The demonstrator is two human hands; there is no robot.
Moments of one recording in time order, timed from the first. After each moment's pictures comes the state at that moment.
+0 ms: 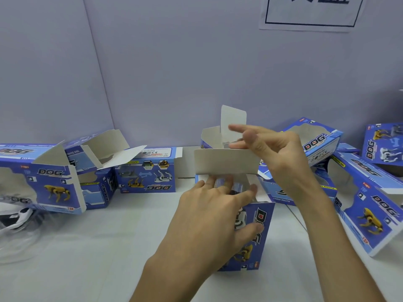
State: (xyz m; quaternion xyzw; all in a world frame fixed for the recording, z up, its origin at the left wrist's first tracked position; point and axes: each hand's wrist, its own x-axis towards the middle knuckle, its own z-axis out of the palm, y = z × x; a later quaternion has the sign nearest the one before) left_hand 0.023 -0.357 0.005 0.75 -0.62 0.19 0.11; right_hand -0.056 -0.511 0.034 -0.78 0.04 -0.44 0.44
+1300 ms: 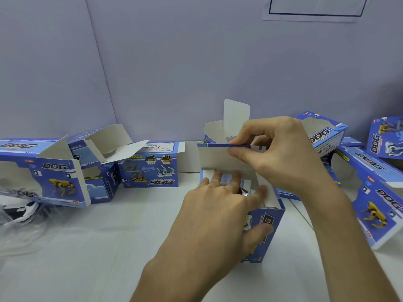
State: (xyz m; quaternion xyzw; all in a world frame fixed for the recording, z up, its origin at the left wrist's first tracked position) left_hand 0.015 -0.348 0.014 0.73 -0.64 0.20 0.15; right_hand -0.065 -0.477 0.056 -0.87 0.13 -0.41 0.23
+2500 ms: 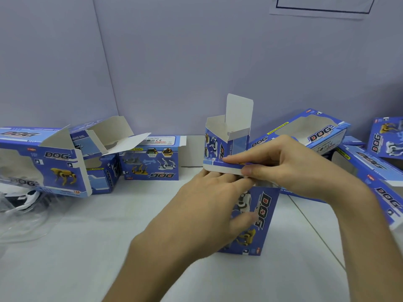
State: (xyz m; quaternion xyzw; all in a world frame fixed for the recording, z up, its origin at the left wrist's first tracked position) left_hand 0.024 -0.338 0.014 0.74 -0.65 0.08 0.15; right_hand -0.084 -0.496 0.044 -0.90 0.08 -0.16 0.41
